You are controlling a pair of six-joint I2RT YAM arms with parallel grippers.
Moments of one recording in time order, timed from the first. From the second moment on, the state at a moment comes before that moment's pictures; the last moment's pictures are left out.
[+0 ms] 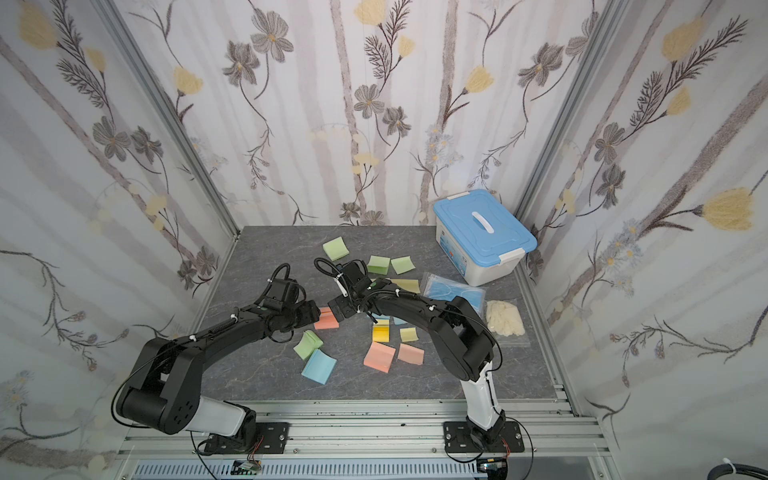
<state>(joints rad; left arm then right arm) -0.32 1.46 0.74 -0.26 0.06 -0.59 0.82 2.00 1.51 -0.44 0.07 0.17</state>
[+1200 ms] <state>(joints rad) -0.32 1.35 0.70 -0.26 0.04 -0.60 0.80 2.15 1.67 -0.48 0.07 0.17</state>
